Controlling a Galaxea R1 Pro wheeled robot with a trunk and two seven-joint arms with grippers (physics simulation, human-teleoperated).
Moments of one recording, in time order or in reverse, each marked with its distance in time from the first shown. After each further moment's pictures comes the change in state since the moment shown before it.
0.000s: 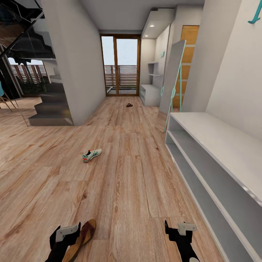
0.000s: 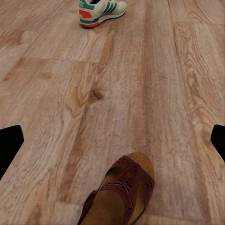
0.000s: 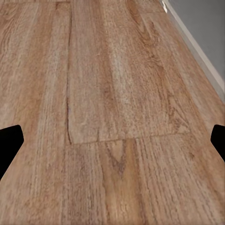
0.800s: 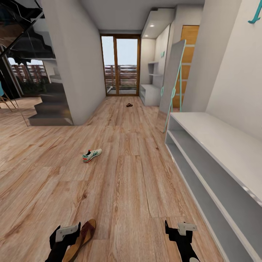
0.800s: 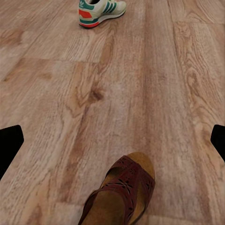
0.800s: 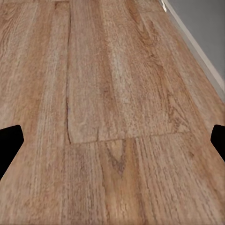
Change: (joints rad) left arm 0.000 0.003 -0.003 0.000 0.000 0.000 -0.001; right arm 0.000 0.000 -0.001 0.000 -0.003 0.001 0.000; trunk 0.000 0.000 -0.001
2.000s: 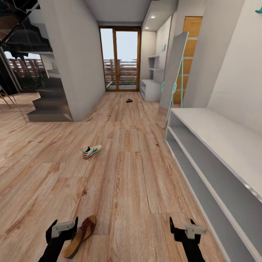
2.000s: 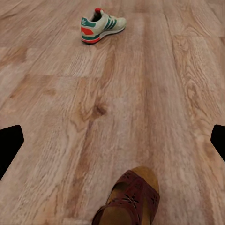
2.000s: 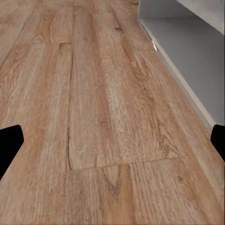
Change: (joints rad) left arm 0.067 0.001 -0.002 -0.197 0.011 0.046 -0.018; right arm 0.227 -0.010 -0.002 -0.433 0.000 0.025 0.005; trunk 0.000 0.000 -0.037
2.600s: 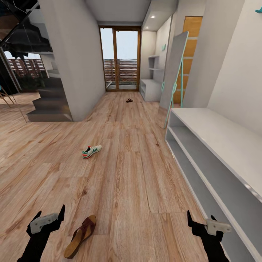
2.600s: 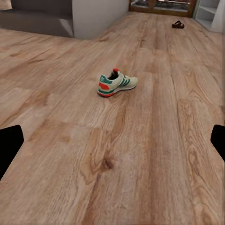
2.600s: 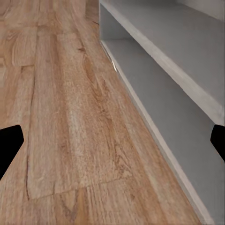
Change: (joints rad) left arm 0.149 0.002 0.039 -0.423 0.176 0.094 -0.015; right arm 0.108 -0.010 -0.150 -0.342 0.005 0.187 0.007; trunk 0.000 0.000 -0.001
